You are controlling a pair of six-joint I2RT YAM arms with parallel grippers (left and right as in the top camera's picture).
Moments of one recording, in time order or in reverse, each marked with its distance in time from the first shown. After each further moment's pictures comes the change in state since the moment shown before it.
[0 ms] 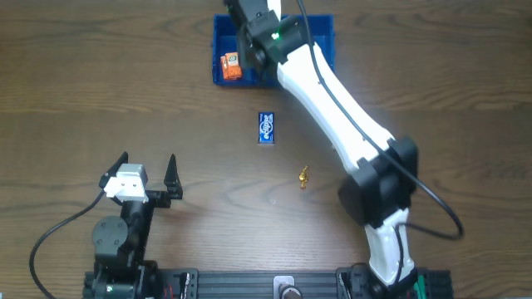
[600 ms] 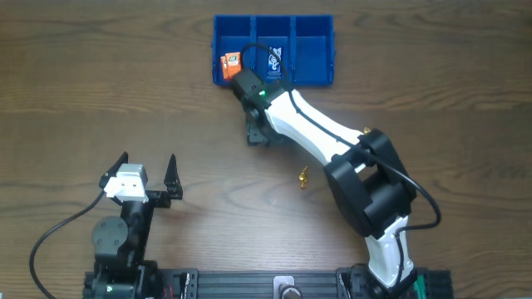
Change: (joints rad) left arm 0.000 0.000 0.000 0.000 0.000 0.000; right arm 0.065 -0.021 -0.591 0.125 -0.179 0.157
